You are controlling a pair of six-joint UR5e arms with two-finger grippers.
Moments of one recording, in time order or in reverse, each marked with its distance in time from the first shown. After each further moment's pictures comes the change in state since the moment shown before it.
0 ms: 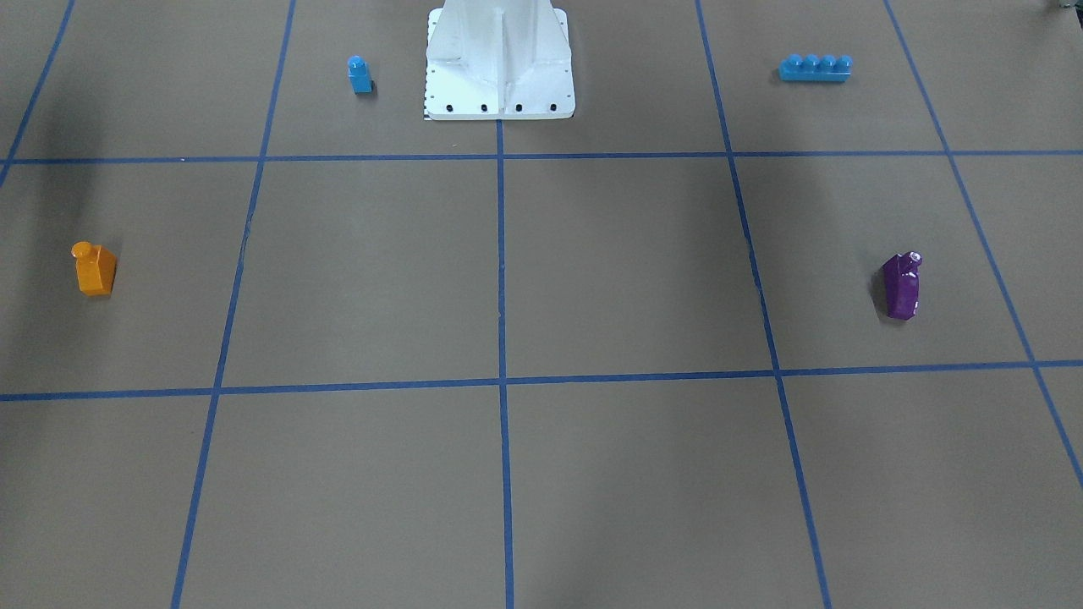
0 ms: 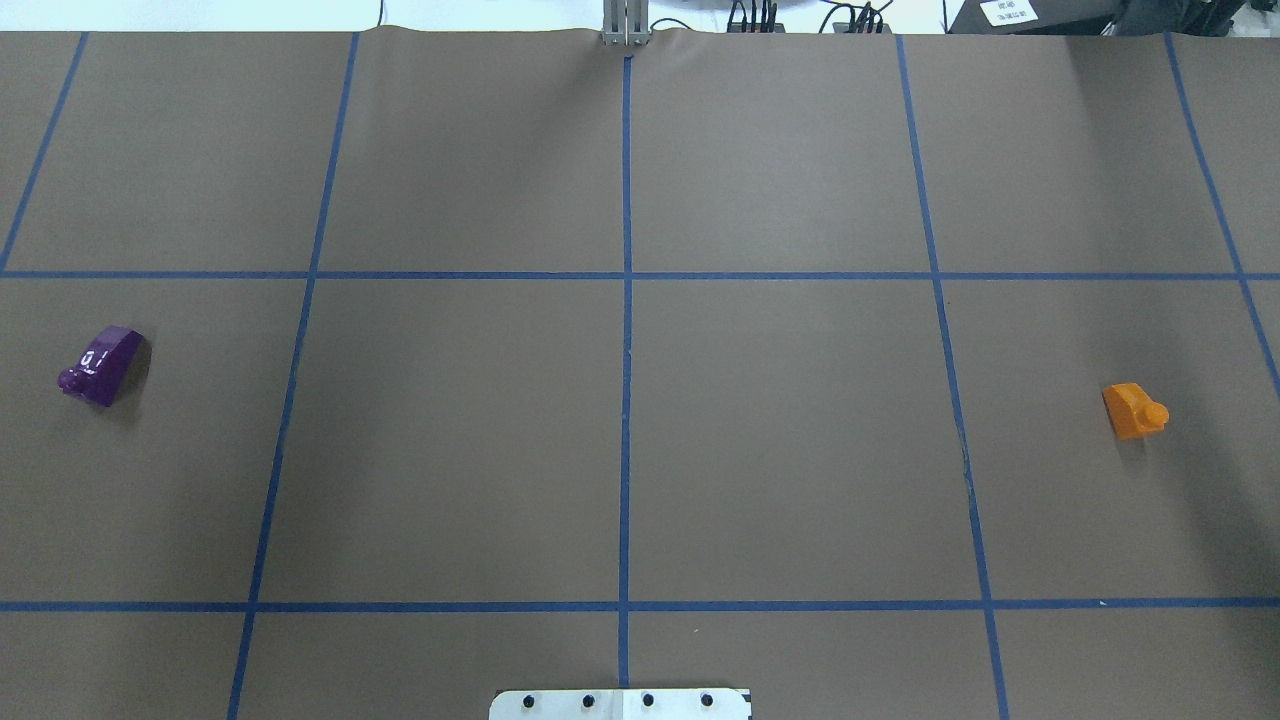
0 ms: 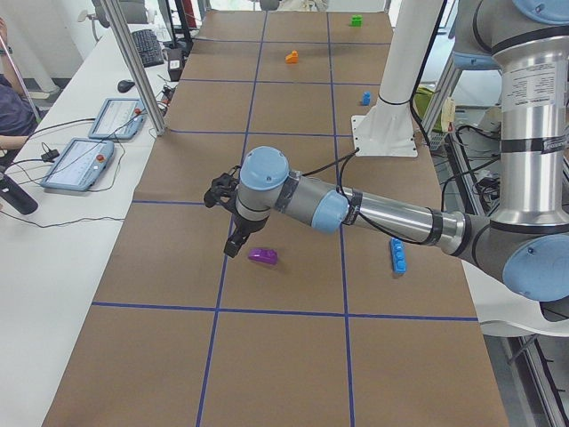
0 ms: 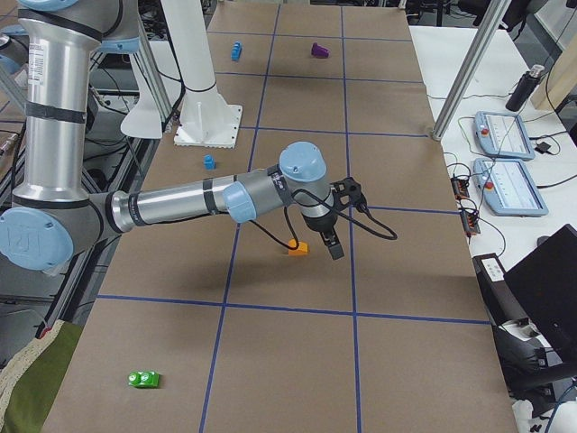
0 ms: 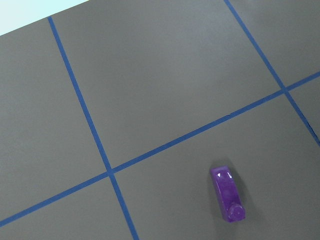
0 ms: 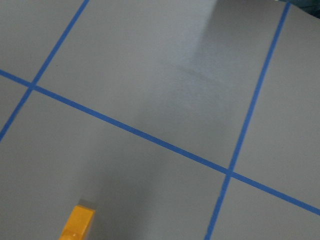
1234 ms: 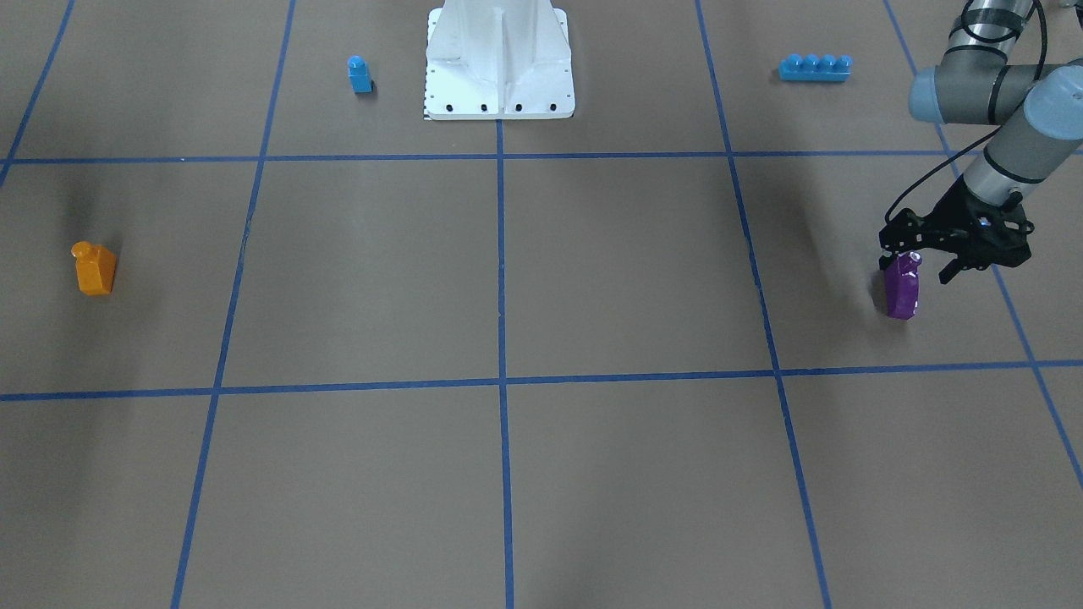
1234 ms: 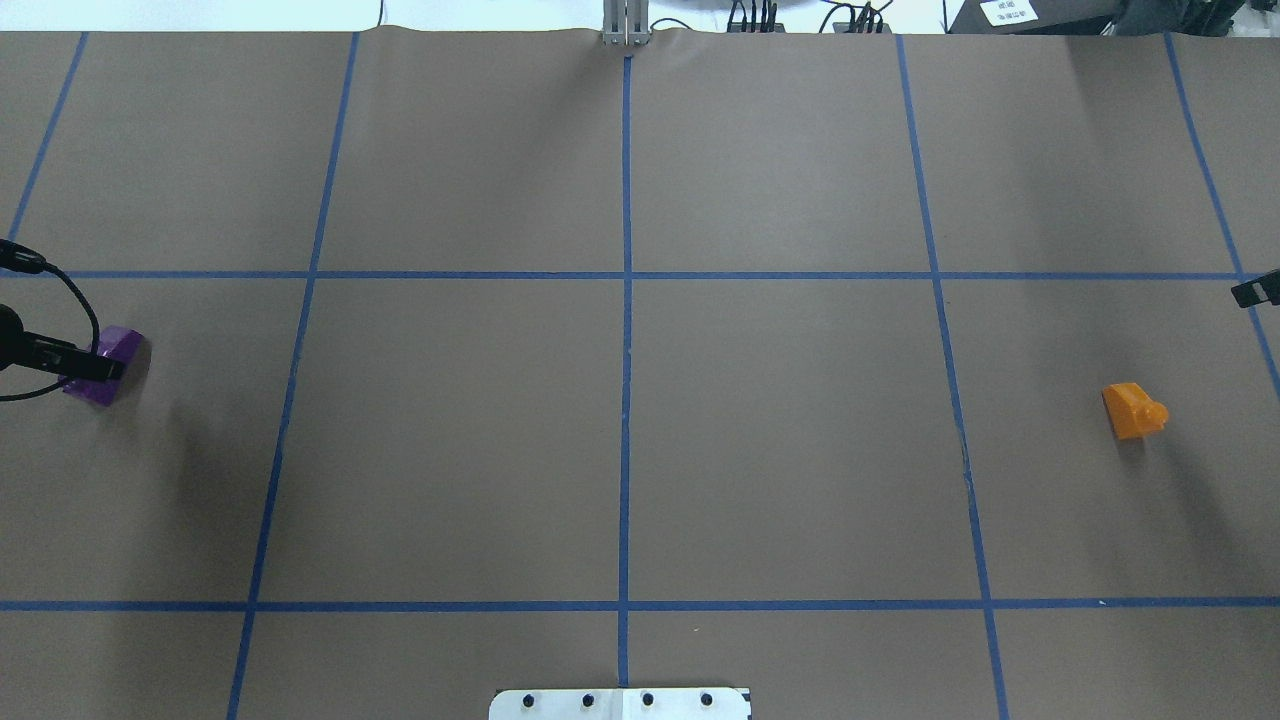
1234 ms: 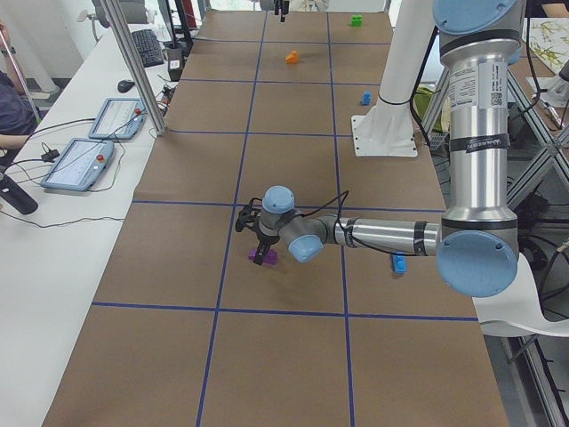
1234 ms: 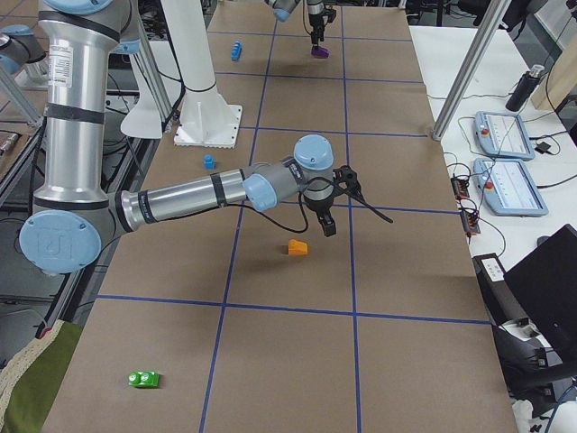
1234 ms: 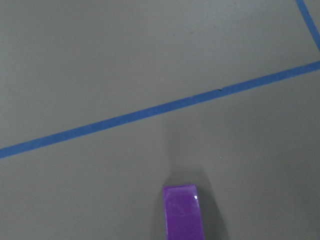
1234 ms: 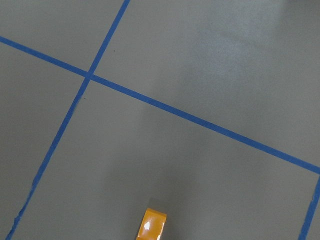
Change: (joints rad) left arm 0.530 0.000 0.287 -0.592 0.360 -0.695; right arm -0.169 0.022 0.005 0.013 0.032 0.176
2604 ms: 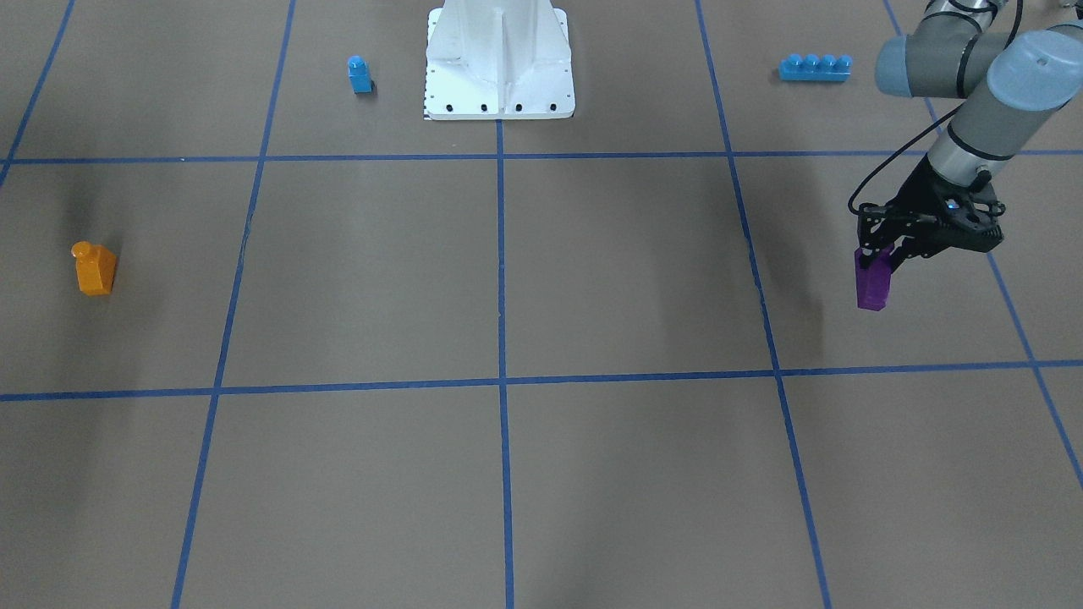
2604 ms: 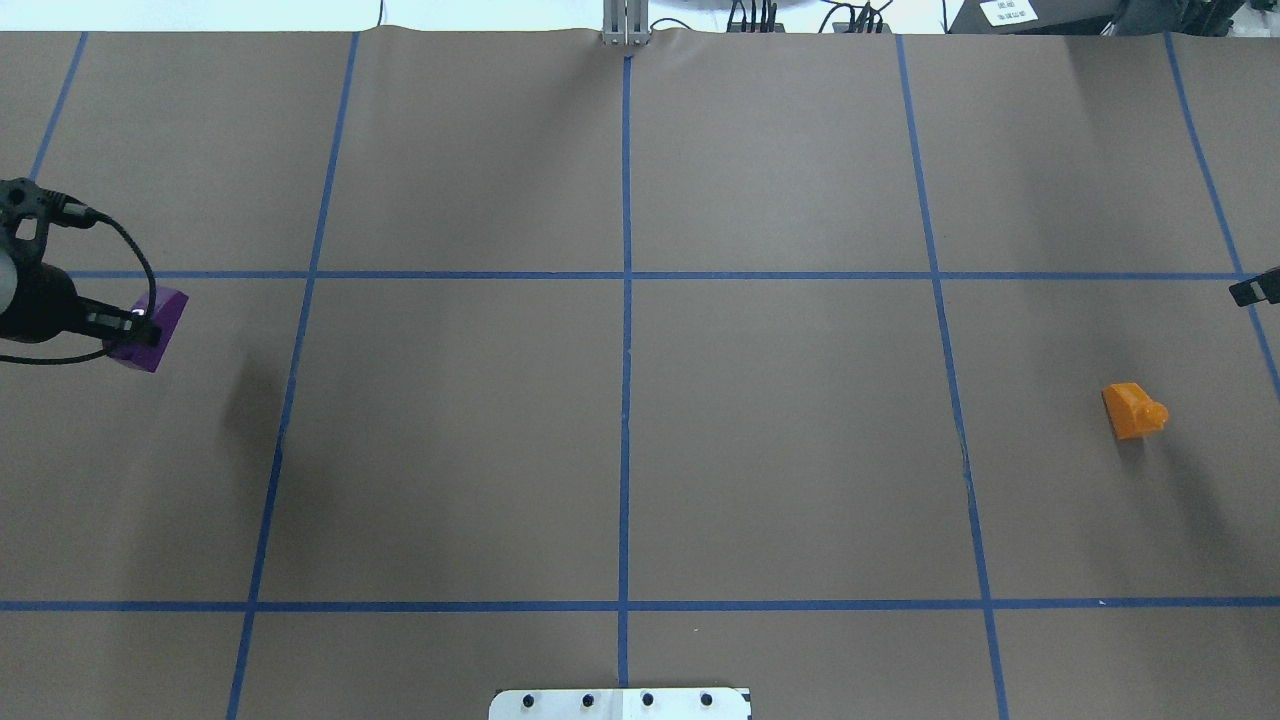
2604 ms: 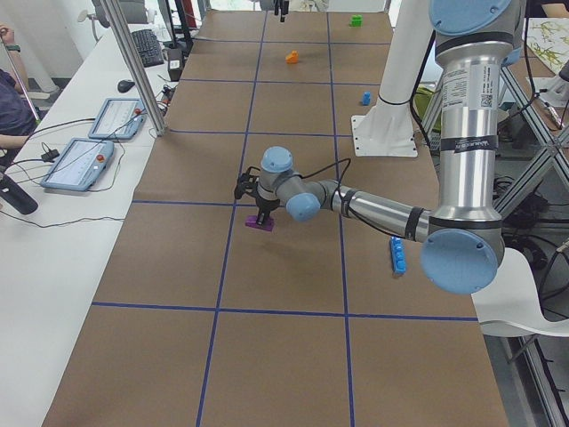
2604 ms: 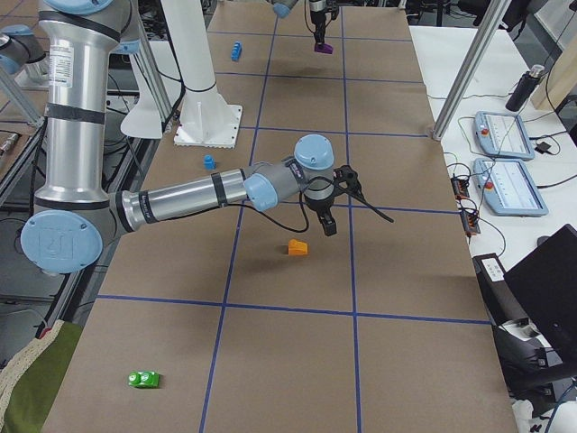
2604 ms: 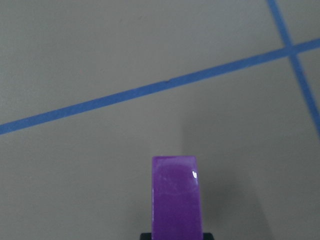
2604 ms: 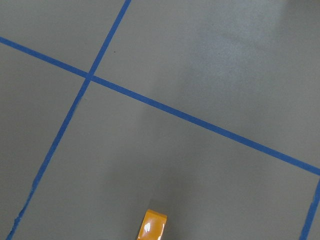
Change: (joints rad) left arm 0.030 -0.095 -0.261 0.348 0.016 -0.115; right arm -0.002 0.005 -0.001 0.000 -0.001 0.001
